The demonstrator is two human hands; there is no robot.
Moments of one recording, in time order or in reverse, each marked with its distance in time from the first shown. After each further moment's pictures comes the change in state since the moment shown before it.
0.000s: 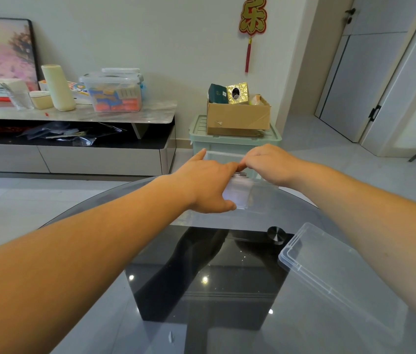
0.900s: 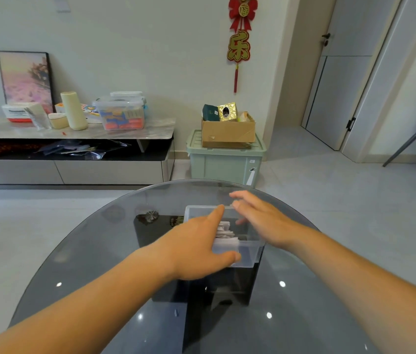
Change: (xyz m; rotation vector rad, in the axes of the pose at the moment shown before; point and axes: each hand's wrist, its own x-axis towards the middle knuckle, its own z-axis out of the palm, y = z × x) left_hand -0.167 0.102 -0.048 -0.532 -0.117 -0.130; right_hand -0.186 -0.043 0.016 0.371 -0.108 0.056
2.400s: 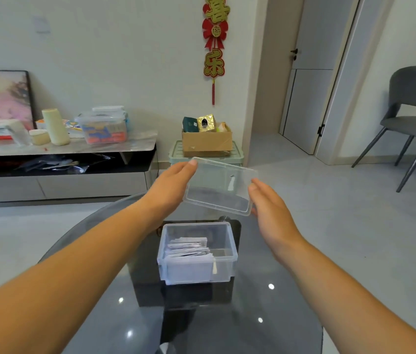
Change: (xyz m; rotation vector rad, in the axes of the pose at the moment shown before) left_hand 0.027 0.035 -0.056 -0.826 0.397 -0.136; right_hand -0.078 -0.021 -0.018 0.471 0.524 -0.026
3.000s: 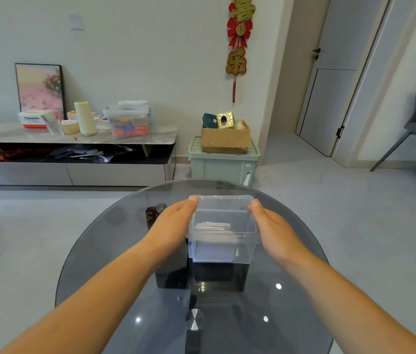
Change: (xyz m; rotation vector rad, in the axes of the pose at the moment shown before) left_hand -0.100 -0.046 -0.023 -0.024 0.019 -0.120; right_hand -0.052 0.005 0.029 -0.261 -0.159 0.123
